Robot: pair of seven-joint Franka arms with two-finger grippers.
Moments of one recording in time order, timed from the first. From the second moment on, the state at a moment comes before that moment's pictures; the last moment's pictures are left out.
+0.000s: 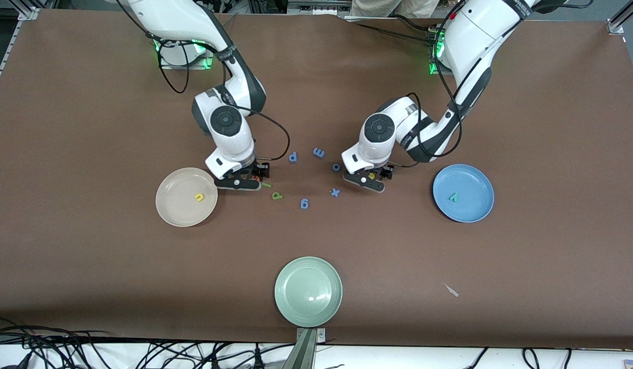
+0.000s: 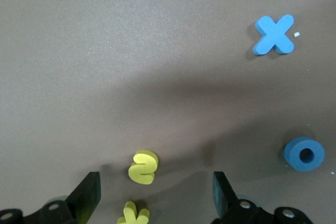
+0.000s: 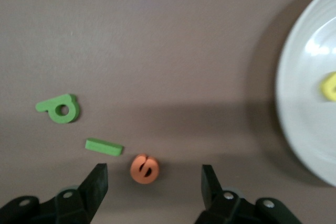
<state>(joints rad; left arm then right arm) -0.23 0.64 -0.41 -1.91 0.39 2.38 -0.50 0.69 0.52 -0.13 -1.98 -0.03 2.50 0.64</state>
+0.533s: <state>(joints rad) -0.22 0.65 -0.41 -1.91 0.47 2.39 -0.50 0.70 0.56 -0.13 -2.01 -0.03 2.60 0.65</state>
